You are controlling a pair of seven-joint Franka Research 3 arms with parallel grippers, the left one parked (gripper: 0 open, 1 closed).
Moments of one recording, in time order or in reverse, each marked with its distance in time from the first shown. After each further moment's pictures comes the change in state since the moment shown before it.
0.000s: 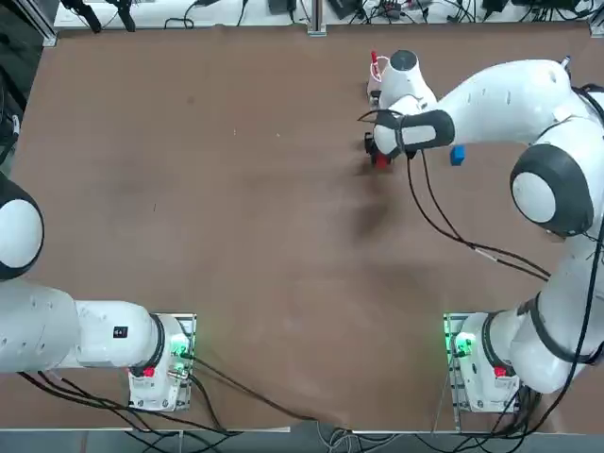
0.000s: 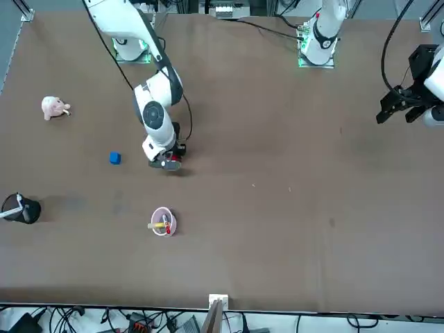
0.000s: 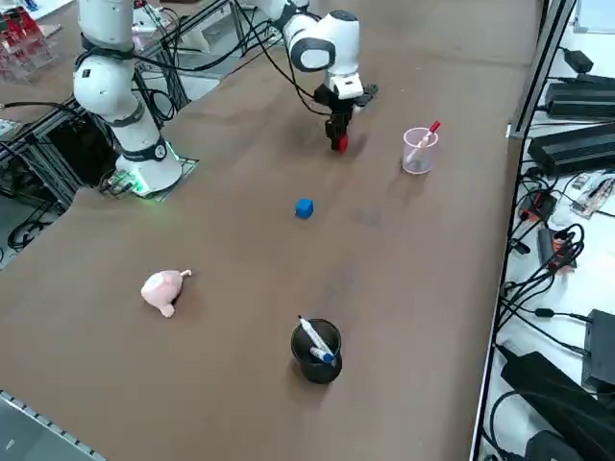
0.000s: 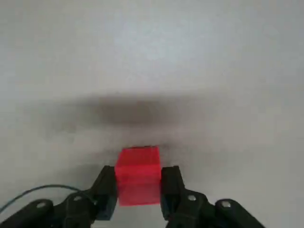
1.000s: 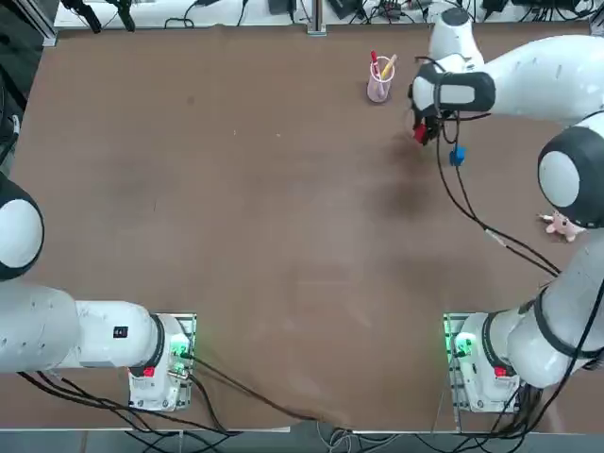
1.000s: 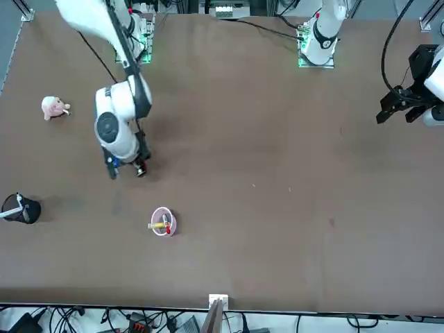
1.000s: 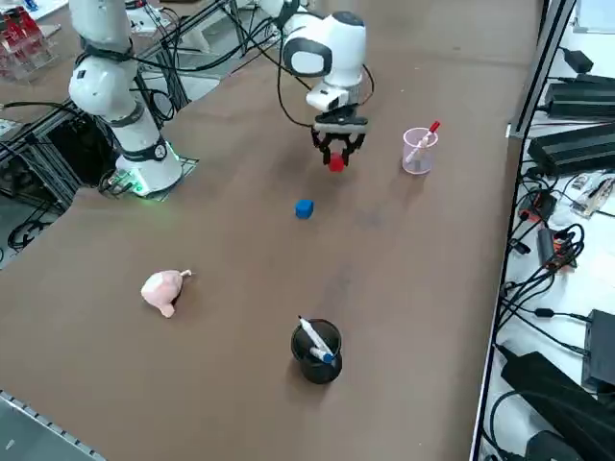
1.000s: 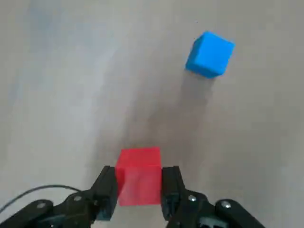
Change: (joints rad) arm -0.161 -0.080 -0.126 -0.007 0.003 -0.140 0.826
